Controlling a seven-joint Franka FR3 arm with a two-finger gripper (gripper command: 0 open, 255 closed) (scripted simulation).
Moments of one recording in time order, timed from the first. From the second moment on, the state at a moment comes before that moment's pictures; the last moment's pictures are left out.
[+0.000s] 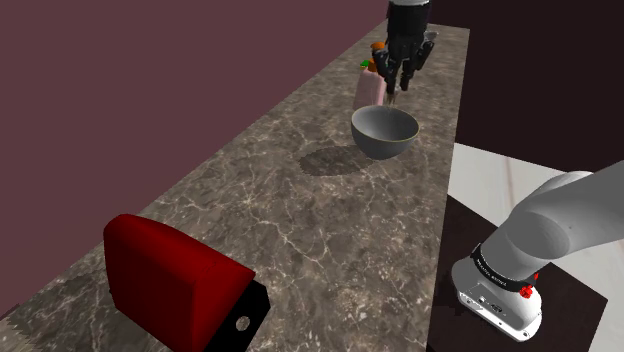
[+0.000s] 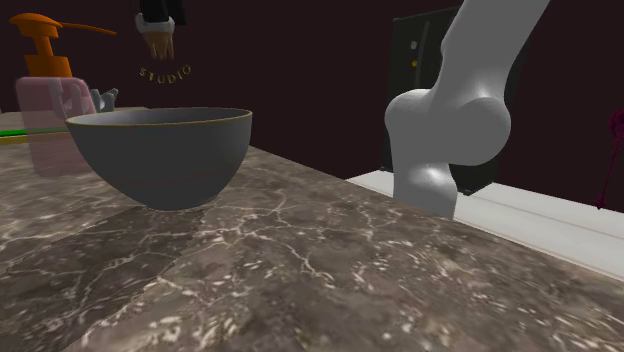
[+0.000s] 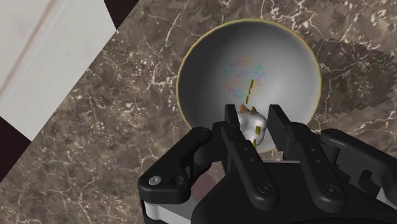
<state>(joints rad) -0.10 -0.45 0.26 -1.99 0.04 1.48 0.45</state>
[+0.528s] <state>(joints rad) -0.09 -0.47 0.26 -2.09 0.04 1.56 0.45</state>
